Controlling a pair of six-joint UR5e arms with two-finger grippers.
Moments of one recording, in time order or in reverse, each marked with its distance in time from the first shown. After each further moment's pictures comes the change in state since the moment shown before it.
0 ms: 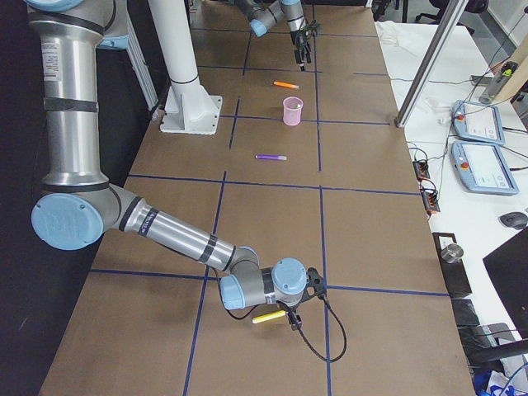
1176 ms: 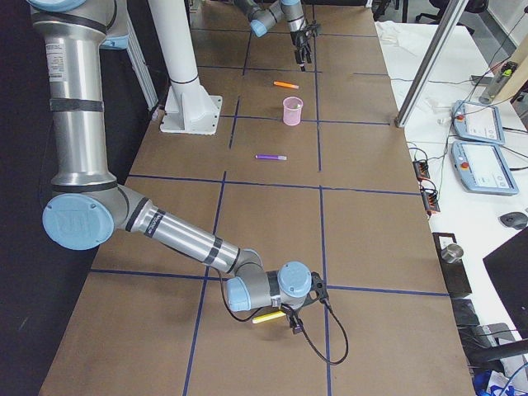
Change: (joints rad) left arm -0.001 0.002 0.003 -0.004 0.000 0.001; right arm -0.027 0.036 -0.060 -0.003 -0.018 0.003
